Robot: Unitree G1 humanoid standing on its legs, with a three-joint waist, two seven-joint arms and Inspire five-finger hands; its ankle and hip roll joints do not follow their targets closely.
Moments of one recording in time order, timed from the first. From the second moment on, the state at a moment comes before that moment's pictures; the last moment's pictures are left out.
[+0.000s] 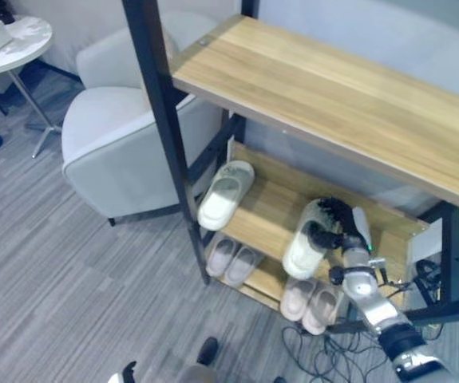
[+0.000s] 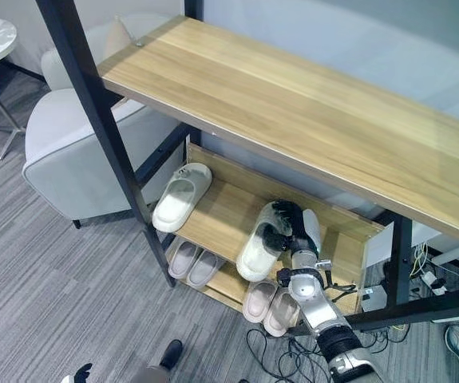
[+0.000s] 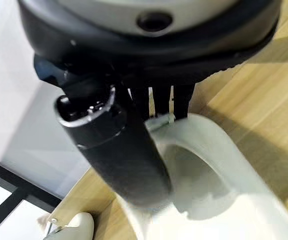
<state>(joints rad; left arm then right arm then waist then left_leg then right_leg) 0.24 0.26 -0.12 1.02 0.16 -0.14 0.52 -0.32 -0.41 0.30 0.49 -0.04 -0.12 -0.45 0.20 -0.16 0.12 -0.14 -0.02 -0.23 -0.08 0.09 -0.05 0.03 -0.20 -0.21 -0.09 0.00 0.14</state>
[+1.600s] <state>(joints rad) 0.09 0.32 -0.16 1.01 0.12 -0.15 0.56 -0.60 -0.36 0.38 0.45 -0.14 -0.07 -0.58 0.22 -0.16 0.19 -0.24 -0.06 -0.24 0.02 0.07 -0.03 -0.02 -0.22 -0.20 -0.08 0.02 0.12</state>
